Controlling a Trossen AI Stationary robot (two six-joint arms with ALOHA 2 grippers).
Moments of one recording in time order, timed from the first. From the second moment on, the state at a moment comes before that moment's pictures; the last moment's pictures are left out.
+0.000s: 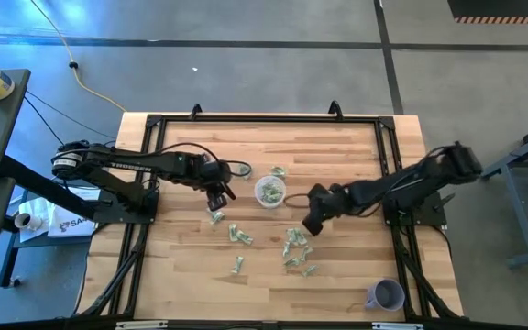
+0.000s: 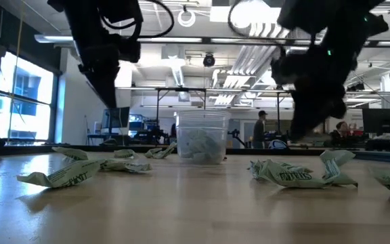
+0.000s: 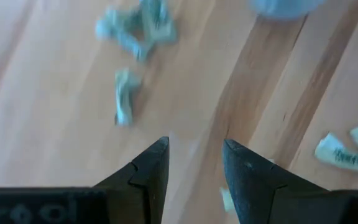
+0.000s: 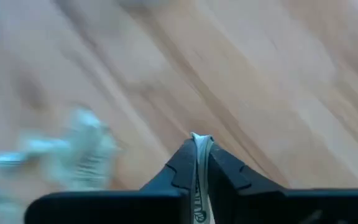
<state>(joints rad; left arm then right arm) 0.06 1.34 0.92 -0.78 -0.21 -0.32 0.18 1.47 0.74 -0.40 0.19 0.87</state>
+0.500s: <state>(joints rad) 0.06 1.23 0.92 -0.85 -0.23 -0.61 -0.15 1.49 1.00 -0.24 -0.08 0.40</state>
